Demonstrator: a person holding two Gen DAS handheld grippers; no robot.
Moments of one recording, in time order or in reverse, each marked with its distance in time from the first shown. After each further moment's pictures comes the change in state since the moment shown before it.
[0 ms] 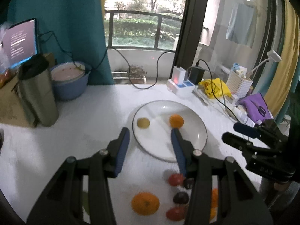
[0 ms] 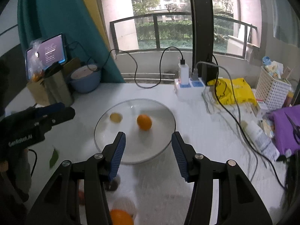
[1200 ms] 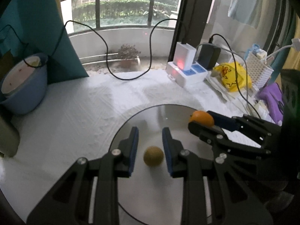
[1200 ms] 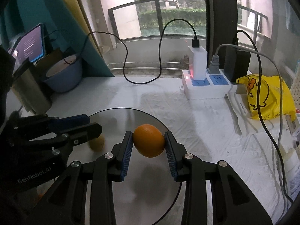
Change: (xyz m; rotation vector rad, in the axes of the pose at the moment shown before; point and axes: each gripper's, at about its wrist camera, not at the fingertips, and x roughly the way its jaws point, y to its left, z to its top) left arm 0.146 -0.021 0.041 0.056 0.185 -0.021; right arm 0.137 -0.025 0.047 0.007 0.088 0.041
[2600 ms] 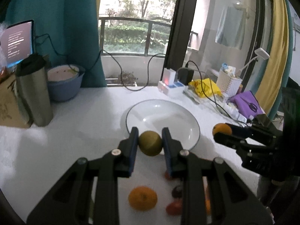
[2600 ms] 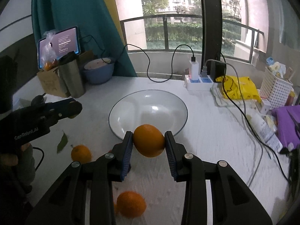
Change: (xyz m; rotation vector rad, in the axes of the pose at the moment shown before) left arm -0.133 0.012 -0.084 -0.010 -0.255 -0.043; right arm -0.135 0.048 -0.075 -0.068 -0.110 -0.003
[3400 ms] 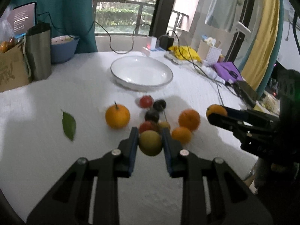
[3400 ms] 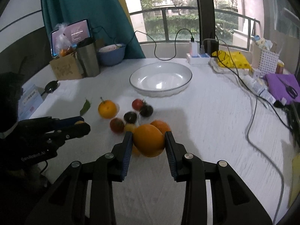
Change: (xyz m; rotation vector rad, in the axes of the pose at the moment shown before) left arm -0.068 -0.032 -0.089 0.002 0.147 -0.060; right arm -0.070 0.037 -0.079 0.054 0.049 0.015
